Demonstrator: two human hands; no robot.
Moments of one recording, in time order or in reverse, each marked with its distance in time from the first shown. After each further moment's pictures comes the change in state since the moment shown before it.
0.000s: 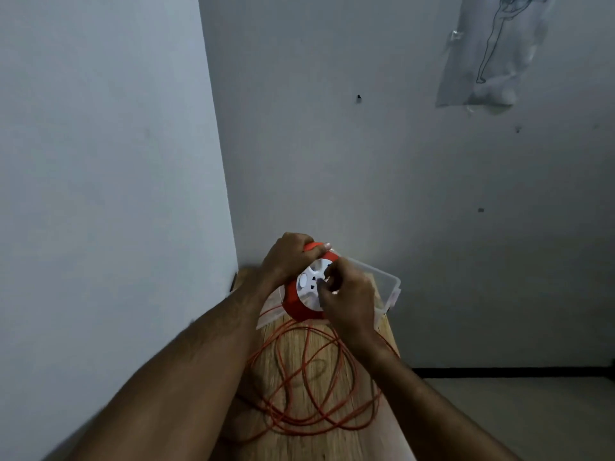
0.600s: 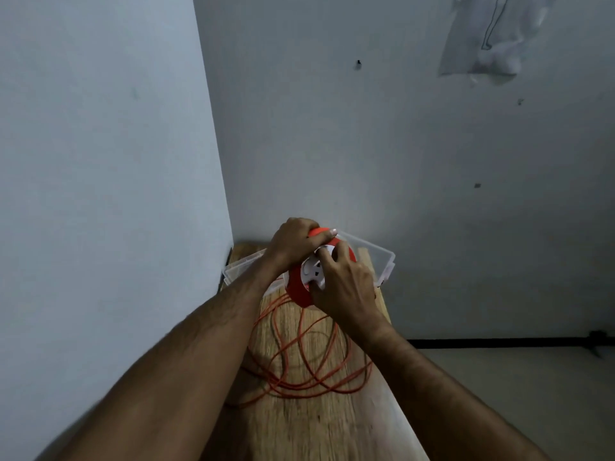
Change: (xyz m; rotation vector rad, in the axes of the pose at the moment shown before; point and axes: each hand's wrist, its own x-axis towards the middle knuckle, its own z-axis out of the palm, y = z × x) left_hand -0.020 0.011 0.016 -0.022 -0.040 0.017; right_hand -0.016 0.016 -0.003 -0.641 -0.166 -0.293
